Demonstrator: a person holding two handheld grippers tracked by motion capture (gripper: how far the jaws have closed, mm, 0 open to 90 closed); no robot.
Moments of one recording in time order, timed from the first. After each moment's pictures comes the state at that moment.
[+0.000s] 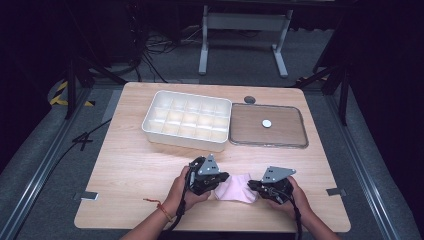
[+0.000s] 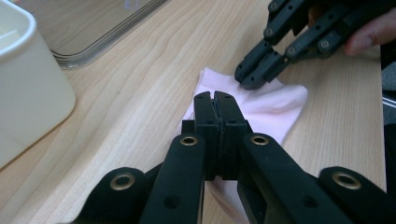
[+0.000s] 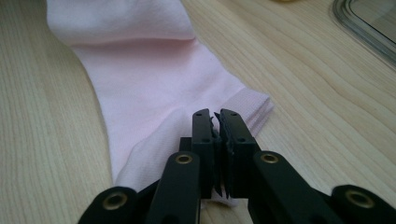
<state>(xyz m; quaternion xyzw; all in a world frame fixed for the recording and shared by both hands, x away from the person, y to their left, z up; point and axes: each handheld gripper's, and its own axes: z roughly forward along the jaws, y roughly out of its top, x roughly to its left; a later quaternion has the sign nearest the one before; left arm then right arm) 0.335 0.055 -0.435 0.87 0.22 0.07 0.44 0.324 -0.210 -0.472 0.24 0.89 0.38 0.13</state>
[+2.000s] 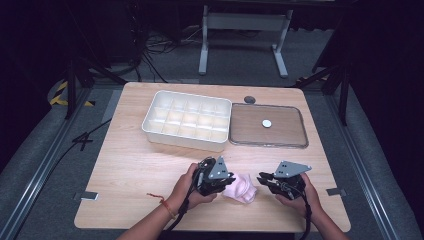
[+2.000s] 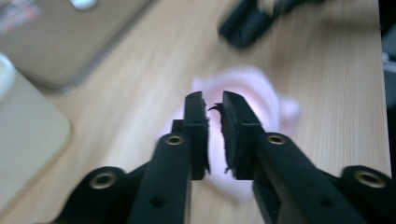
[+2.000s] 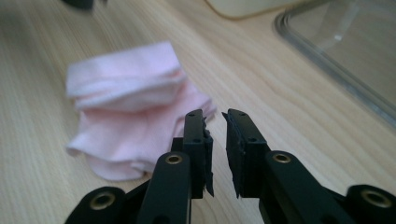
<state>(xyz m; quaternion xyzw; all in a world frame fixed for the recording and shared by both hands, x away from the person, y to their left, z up) 0.327 0.043 -0.438 0.91 0.14 0.09 0.39 0.326 -0.237 -0.447 0.26 0.87 0.40 0.16</state>
